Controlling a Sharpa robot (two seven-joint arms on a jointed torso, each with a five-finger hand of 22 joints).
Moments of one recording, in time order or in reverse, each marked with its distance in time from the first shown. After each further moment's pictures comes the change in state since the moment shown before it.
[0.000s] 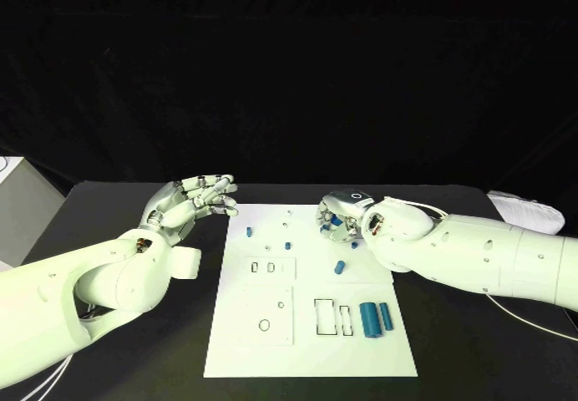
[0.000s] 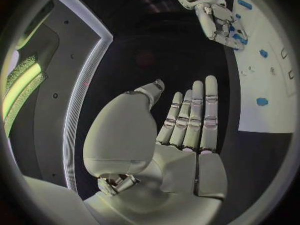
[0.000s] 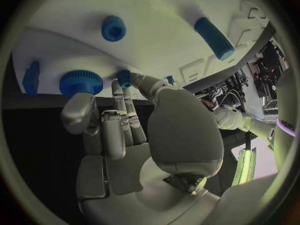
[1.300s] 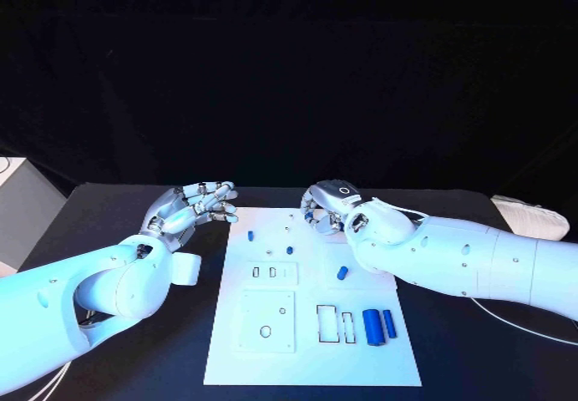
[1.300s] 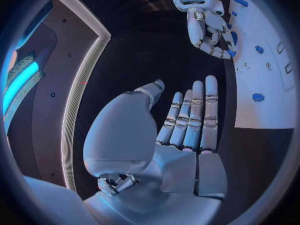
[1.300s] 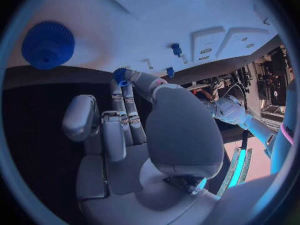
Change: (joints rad) left arm 0.002 -0.002 0.000 -0.001 0.002 -0.002 -0.010; left_hand 0.000 0.000 0.000 0.000 0.000 0.000 0.000 0.000 0.000 0.000 0.000 0.000 0.000 -0.003 0.004 0.004 0.002 0.000 0.000 0.000 0.003 0.001; right arm 0.008 0.089 0.013 -0.029 -0.044 -0.196 -0.061; right_hand 0.038 0.006 0.015 -0.062 -0.006 0.054 -0.021 0.038 0.057 0.029 0.026 0.014 0.000 -0.002 -0.023 0.008 0.000 -0.009 0.001 -0.025 0.050 0.071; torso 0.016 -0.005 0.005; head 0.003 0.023
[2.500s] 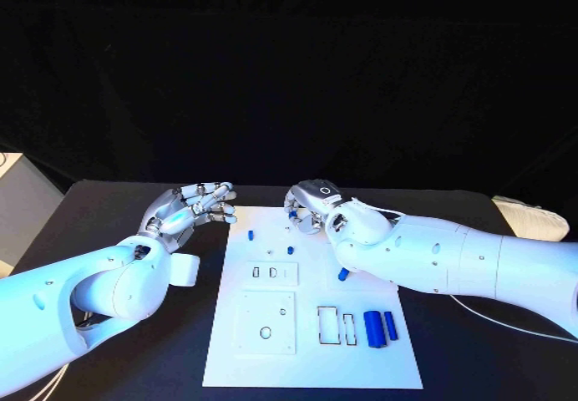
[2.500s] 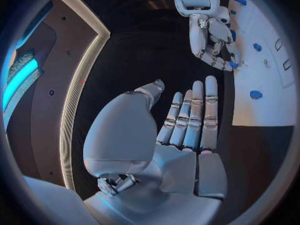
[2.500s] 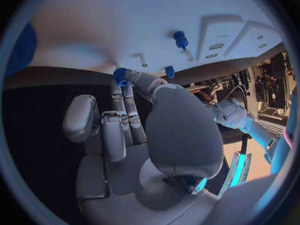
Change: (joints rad) left arm 0.008 0.006 0.001 -0.001 0.003 0.000 -0.009; left_hand 0.000 0.000 0.000 0.000 0.000 0.000 0.000 0.000 -0.001 -0.004 -0.003 0.000 0.000 0.000 0.000 0.003 0.001 0.000 -0.007 0.000 0.003 0.002; right arm -0.003 0.093 0.002 -0.075 -0.021 -0.016 -0.008; right_hand 0.000 0.000 0.000 0.000 0.004 0.000 0.000 0.000 0.006 0.001 0.001 0.000 0.000 0.000 0.000 0.004 0.000 0.001 0.000 0.000 0.009 0.013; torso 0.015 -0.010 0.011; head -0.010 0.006
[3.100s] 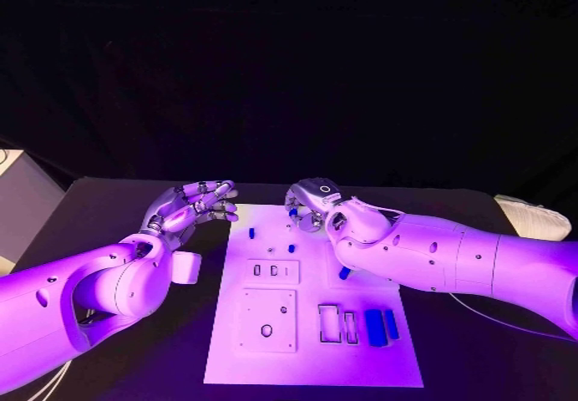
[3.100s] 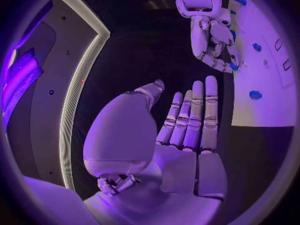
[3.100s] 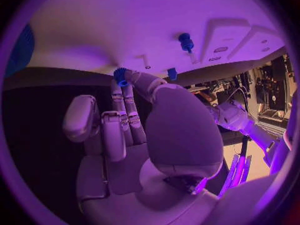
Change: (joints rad) left arm 0.000 0.003 0.000 -0.001 0.001 0.000 -0.001; left_hand 0.000 0.000 0.000 0.000 0.000 0.000 0.000 0.000 0.000 -0.003 0.003 0.000 0.000 0.000 0.000 0.002 0.001 0.000 0.000 0.000 0.001 0.001; right arm -0.004 0.014 0.000 -0.025 -0.011 -0.004 0.001; right_hand 0.001 0.001 -0.001 -0.001 -0.004 0.000 0.000 0.000 0.005 0.000 0.000 0.000 0.000 0.000 0.000 0.000 0.000 0.000 0.000 0.000 0.000 -0.001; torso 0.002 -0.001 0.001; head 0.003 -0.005
